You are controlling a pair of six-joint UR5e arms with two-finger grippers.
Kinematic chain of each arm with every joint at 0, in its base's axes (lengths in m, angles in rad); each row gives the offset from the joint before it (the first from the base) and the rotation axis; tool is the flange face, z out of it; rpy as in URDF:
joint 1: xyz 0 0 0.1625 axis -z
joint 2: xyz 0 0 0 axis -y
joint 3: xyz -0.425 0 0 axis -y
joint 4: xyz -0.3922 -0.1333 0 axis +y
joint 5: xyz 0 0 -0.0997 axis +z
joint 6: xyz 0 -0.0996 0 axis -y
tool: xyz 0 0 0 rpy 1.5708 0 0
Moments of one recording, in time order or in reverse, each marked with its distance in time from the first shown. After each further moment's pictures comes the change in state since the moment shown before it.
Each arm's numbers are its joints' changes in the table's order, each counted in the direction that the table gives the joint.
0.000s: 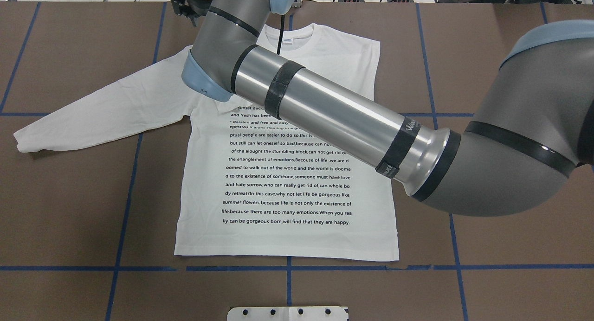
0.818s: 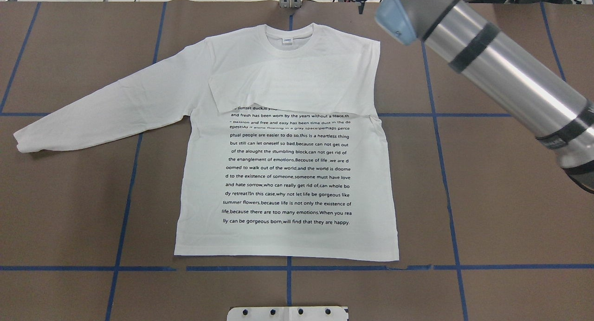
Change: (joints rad) left arm -0.124 -0.118 0.215 0.414 0.000 -0.131; right arm -0.321 -0.548 0.508 0.293 -0.266 -0.626
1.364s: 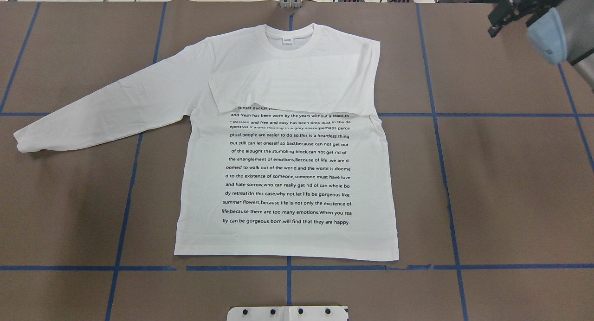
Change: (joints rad) left arm -0.167 0.175 0.021 0.276 -0.023 -0.312; right arm -0.214 -0.420 0.228 -0.008 -0.108 -0.414
